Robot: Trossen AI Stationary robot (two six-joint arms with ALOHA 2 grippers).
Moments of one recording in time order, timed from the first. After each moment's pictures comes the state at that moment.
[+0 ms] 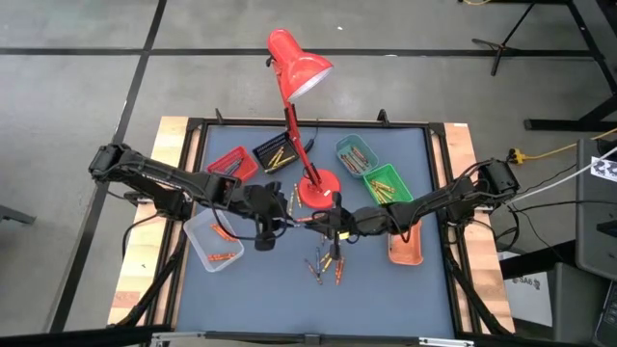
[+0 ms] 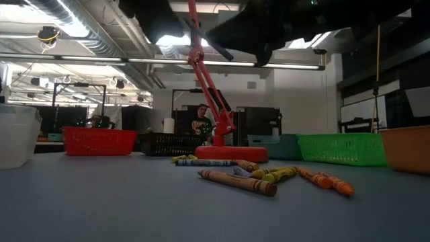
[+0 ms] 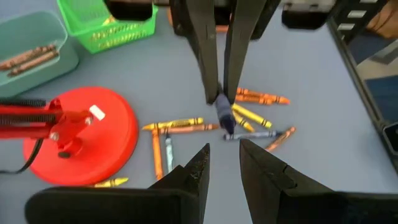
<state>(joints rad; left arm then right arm) -0.19 1.36 1.02 -0.35 -0.08 -0.17 0.27 1.65 0.82 0.61 0.28 0.09</state>
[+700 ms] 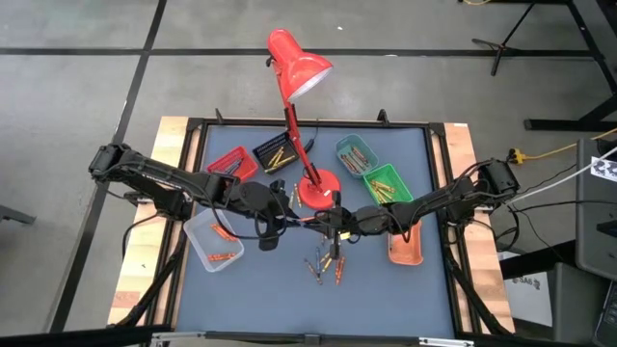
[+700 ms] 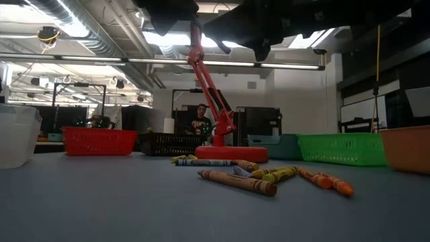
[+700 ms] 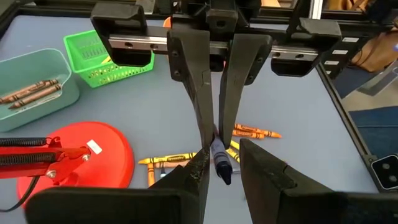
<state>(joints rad) -0.19 1.36 1.02 -0.22 -0.09 -0.17 0.27 1.65 0.82 0.66 0.28 0.07</state>
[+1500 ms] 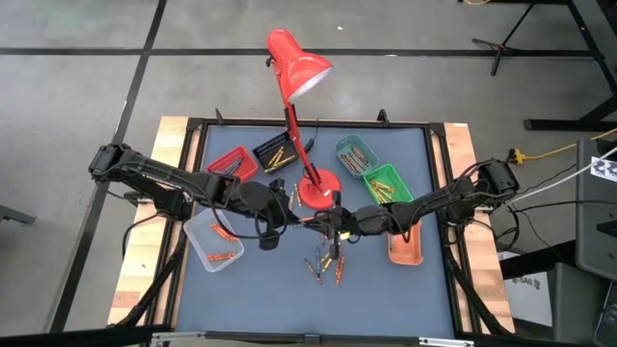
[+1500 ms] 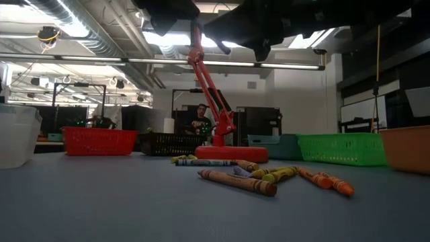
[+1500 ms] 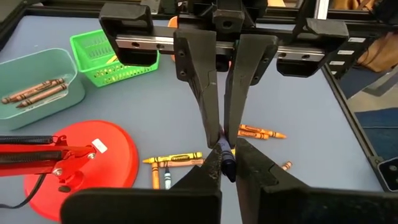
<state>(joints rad) -0.19 1.36 1.02 -0.23 -0.11 -0.17 0.28 1.65 0.82 0.66 0.28 0.07</state>
